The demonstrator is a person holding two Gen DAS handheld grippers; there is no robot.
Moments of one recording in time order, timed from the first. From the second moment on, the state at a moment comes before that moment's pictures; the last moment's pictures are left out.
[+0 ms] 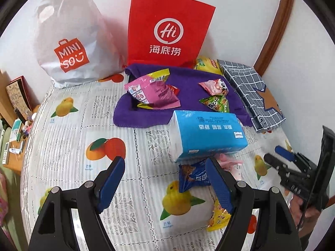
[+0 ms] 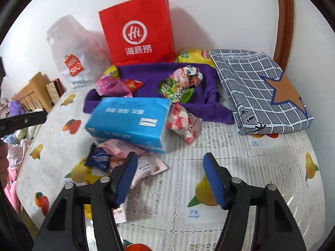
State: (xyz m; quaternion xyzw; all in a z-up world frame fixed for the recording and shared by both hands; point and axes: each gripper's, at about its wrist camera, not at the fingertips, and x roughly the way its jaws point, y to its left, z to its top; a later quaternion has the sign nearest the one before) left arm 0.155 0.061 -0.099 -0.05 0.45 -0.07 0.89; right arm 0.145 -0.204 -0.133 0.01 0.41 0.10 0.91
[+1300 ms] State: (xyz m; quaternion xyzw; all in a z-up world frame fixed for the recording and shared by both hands) left arm 0.194 0.107 -0.126 -0.09 0.48 -0.02 0.87; right arm 0.220 -0.209 -0.190 -0.03 0.45 0.16 0.88
